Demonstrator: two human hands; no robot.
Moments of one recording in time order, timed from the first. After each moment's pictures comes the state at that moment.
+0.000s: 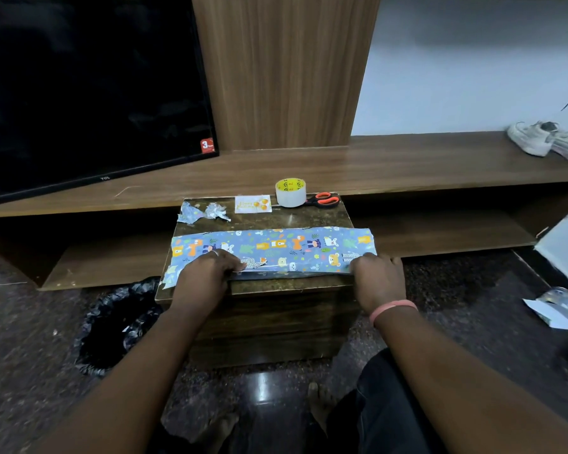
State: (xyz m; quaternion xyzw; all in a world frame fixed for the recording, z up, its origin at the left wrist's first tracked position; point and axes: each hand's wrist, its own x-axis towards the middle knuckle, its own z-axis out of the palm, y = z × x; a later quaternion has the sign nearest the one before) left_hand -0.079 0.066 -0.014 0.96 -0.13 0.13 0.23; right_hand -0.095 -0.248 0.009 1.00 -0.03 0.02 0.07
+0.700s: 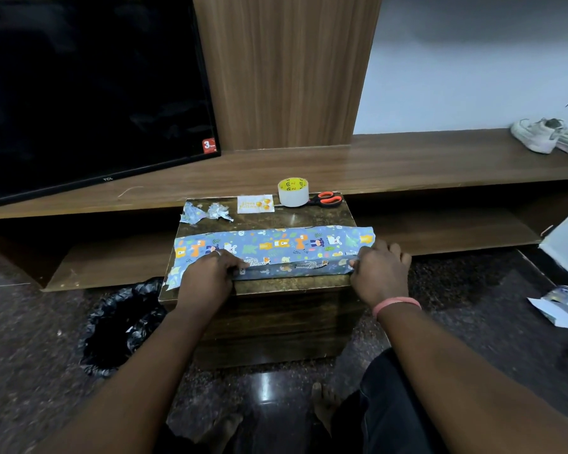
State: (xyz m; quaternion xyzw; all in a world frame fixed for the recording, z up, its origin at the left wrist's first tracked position) left_hand -0.079 0.062 -0.014 0.96 -0.08 0.14 0.23; right_hand -0.080 -0.246 -0.001 0.99 -0.10 0.10 0.00
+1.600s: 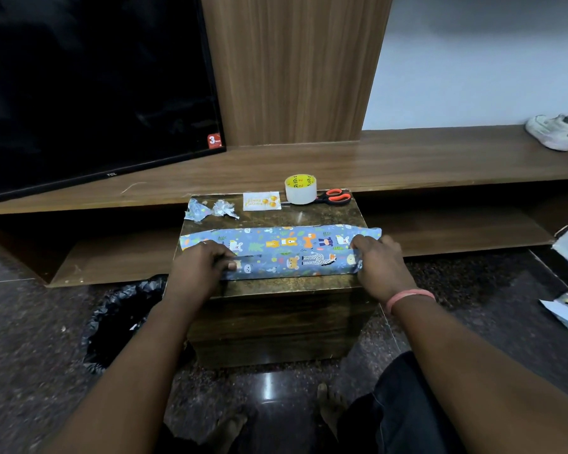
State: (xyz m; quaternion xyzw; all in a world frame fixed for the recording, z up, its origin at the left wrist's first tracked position) left_hand -0.058 0.087 -0.007 0.95 -0.02 0.10 0.29; right_hand -0.054 -0.252 -0.006 0.99 0.05 0.09 -0.09
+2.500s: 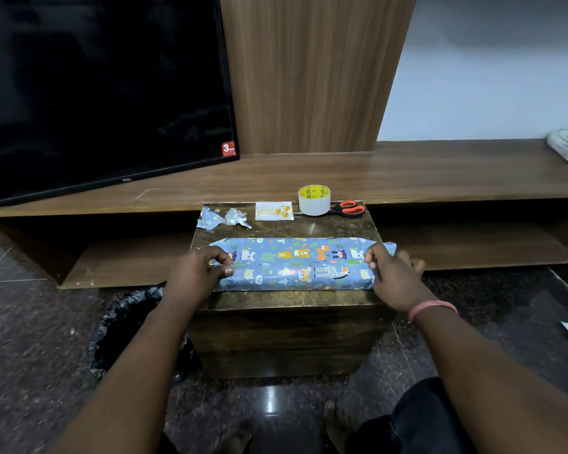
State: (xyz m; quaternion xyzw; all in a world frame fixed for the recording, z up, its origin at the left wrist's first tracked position) left_hand -0.044 0.115 -0.010 0.93 0.01 0.07 0.36; right_hand -0.038 -0.261 -0.009 0.98 0.03 0.01 -0.18
